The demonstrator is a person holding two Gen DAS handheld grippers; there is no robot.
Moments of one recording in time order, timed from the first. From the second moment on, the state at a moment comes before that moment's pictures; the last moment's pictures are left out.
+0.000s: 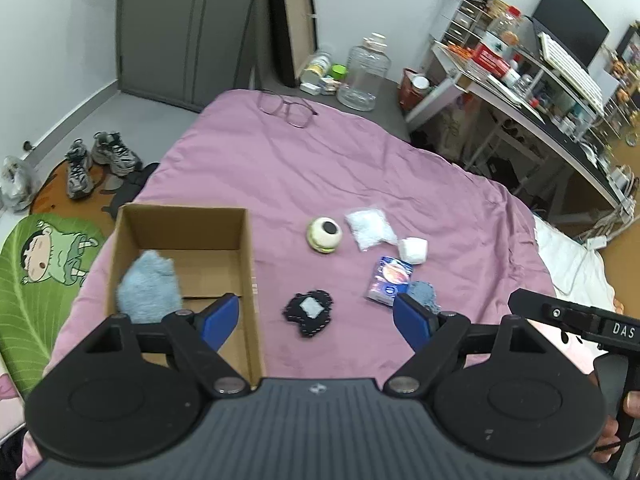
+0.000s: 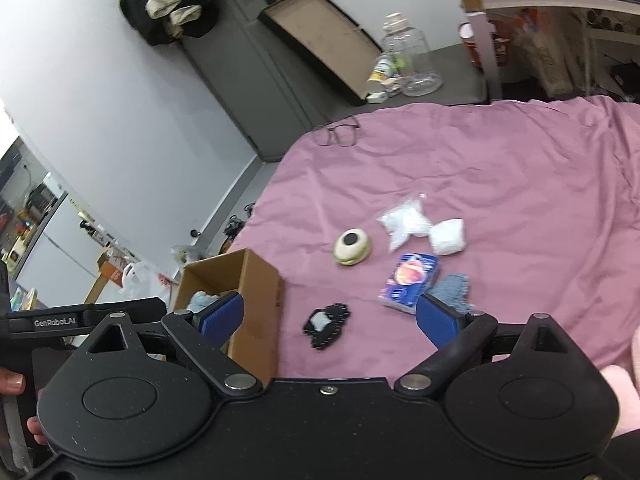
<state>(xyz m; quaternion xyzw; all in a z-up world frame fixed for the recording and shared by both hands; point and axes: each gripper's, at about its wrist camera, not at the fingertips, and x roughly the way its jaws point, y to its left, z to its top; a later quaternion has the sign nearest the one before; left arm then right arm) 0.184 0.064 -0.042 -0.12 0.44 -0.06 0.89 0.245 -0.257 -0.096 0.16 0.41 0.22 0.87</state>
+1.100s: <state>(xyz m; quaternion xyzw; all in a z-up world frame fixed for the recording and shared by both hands) 0.302 -0.025 -0.119 -0.11 0.50 -0.15 0.85 0.327 -0.312 -0.190 0.22 0.50 0.19 0.82</state>
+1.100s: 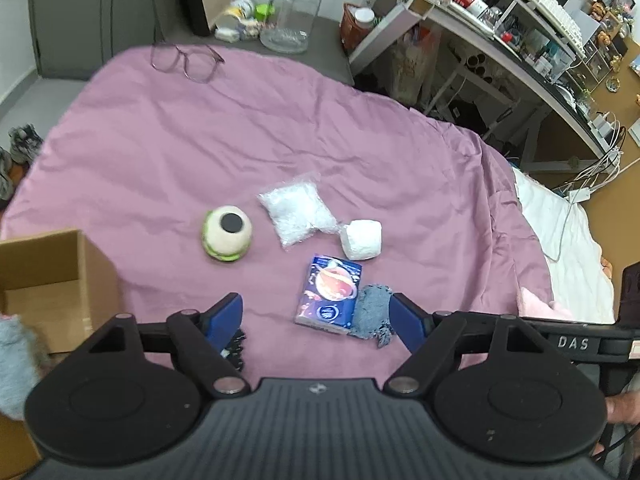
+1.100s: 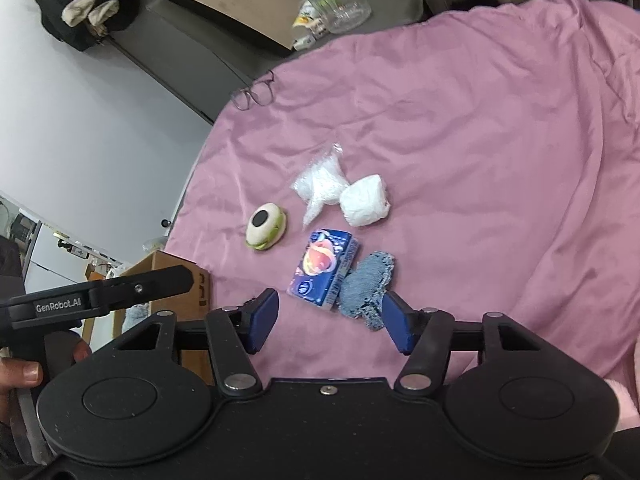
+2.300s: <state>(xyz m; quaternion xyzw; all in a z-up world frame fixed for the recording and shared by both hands) 0.384 -0.088 -0.228 -0.05 0.60 -0.19 0.77 0.381 -0.302 -0.269 0.23 0.57 0.22 0.76</state>
